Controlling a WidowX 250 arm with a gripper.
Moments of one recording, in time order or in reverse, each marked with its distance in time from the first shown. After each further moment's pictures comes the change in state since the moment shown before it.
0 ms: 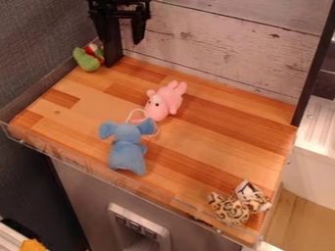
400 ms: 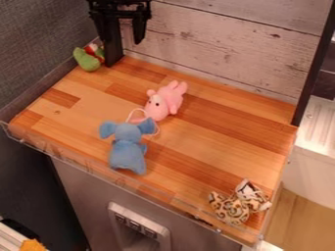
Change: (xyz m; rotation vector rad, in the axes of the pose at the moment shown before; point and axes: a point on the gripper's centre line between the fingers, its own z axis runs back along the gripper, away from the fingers) arm 0.004 -0.001 -0.001 -0.004 -0.011 -0.027
